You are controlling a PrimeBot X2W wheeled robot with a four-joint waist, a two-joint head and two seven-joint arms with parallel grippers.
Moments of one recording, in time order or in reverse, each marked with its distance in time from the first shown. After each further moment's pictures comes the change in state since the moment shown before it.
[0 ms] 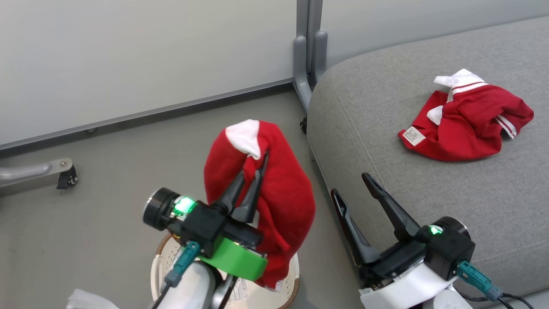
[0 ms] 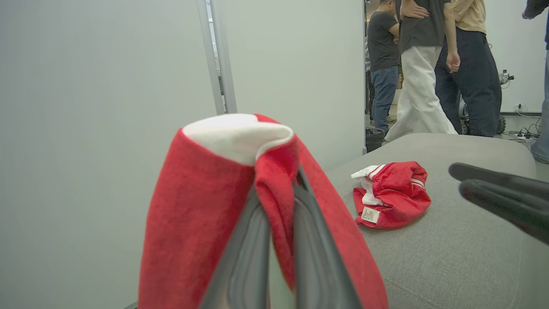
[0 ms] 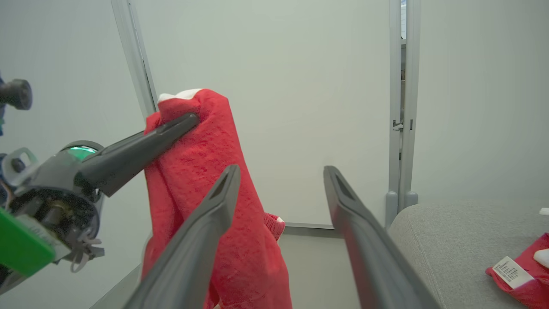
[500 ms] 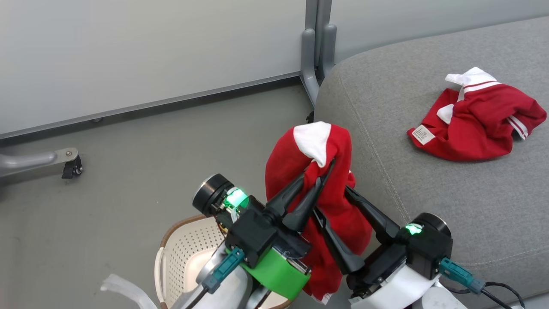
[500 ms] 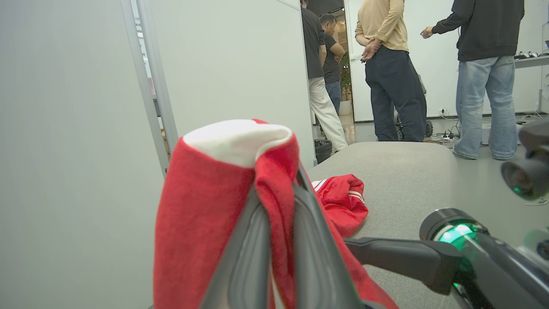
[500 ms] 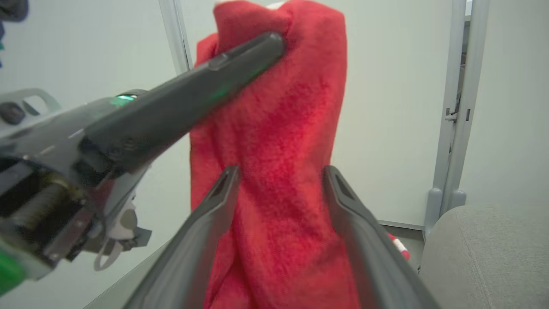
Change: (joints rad) left arm -0.090 0.002 -0.209 -0.042 -0.047 -0.018 0.003; right arm -0.076 -0.082 0.136 0.034 0.069 0.000 0.000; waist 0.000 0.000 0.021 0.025
